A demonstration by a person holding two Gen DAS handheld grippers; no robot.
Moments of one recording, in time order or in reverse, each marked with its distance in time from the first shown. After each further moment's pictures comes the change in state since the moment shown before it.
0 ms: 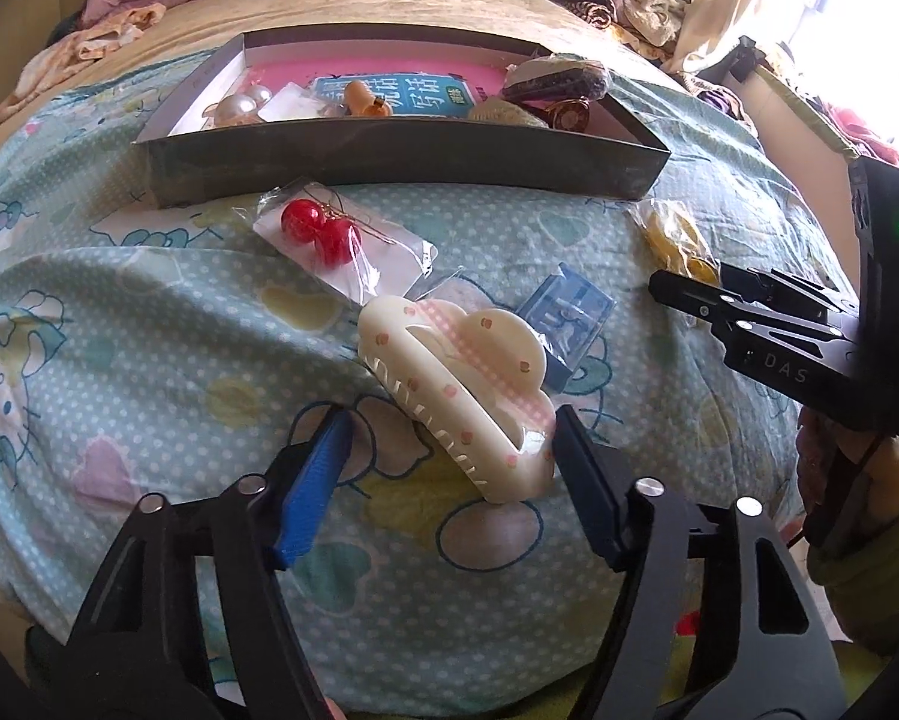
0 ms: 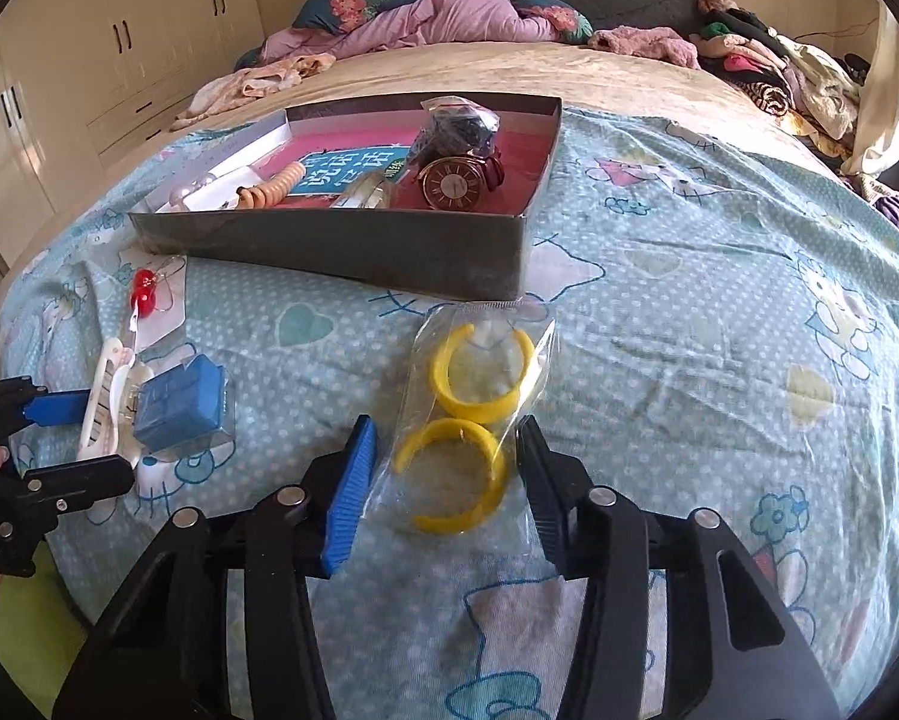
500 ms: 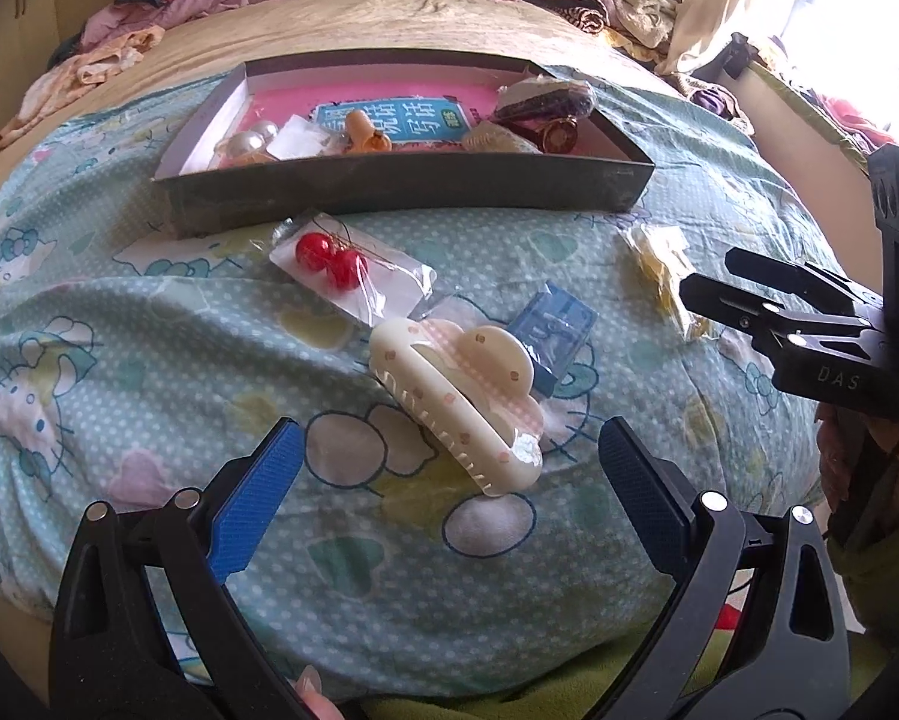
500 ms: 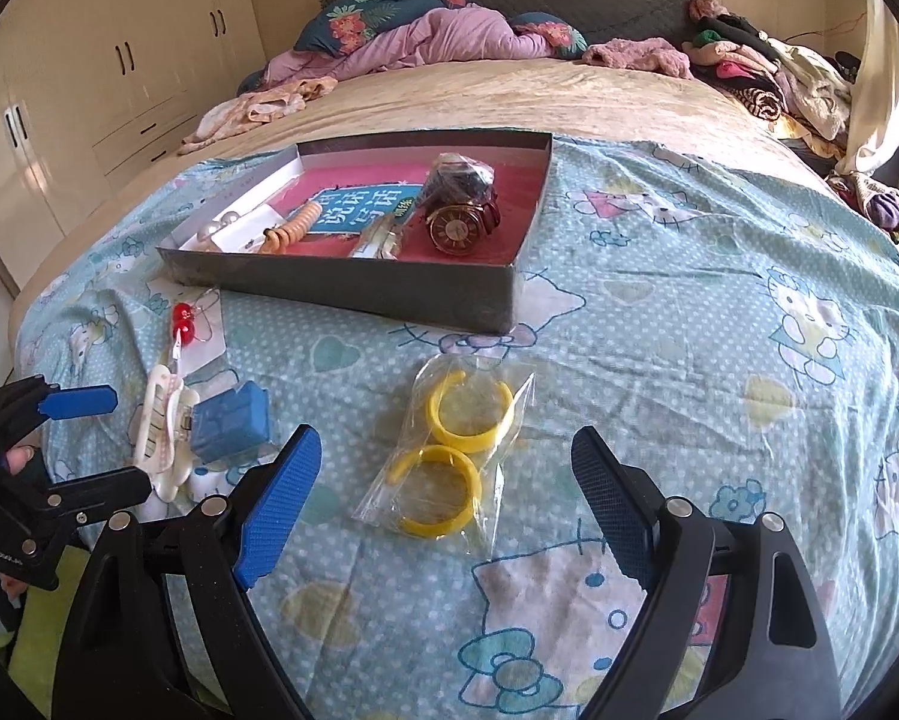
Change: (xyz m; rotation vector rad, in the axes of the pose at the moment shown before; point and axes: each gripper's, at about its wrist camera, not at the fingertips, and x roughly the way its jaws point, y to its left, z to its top) left arm -0.016 -0.003 0.002 0.033 -0.016 0.016; right arm -0.032 0.001 0.005 0.020 -0.026 0.009
